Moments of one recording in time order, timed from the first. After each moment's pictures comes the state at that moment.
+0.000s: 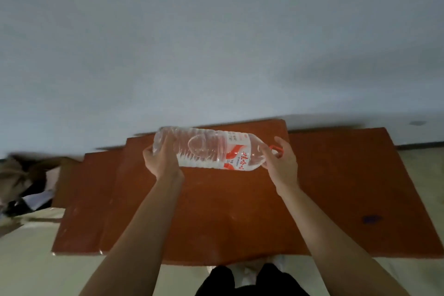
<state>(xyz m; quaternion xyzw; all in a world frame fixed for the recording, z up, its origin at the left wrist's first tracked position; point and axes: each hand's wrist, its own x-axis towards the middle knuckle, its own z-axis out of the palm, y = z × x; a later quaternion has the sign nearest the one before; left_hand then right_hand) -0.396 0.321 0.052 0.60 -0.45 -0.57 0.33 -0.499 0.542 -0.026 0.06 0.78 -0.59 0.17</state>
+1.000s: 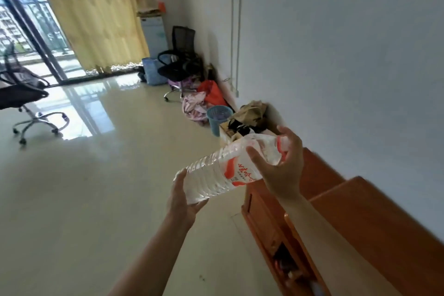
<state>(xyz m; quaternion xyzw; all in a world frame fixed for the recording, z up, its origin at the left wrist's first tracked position) 0.301 0.284 0.110 0.51 -0.06 -0.61 0.60 0.082 0.236 0.172 -0.61 0.48 -0.61 0.16</state>
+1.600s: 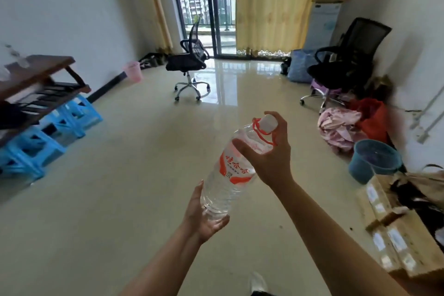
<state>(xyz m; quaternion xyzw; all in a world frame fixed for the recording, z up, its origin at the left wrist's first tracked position) 0.703 0.224 0.056 0.51 0.14 -0.51 0.68 0.616 0.063 0.162 -0.72 0.17 -0.48 0.46</state>
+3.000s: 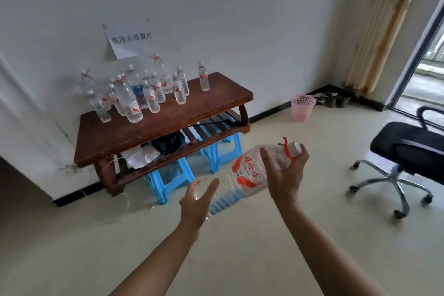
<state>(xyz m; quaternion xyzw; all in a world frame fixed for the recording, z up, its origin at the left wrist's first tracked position) 1.835 0.389 0.123 0.74 0.20 0.01 0.64 1.880 0.191 0.158 -0.68 0.09 -0.27 0.68</state>
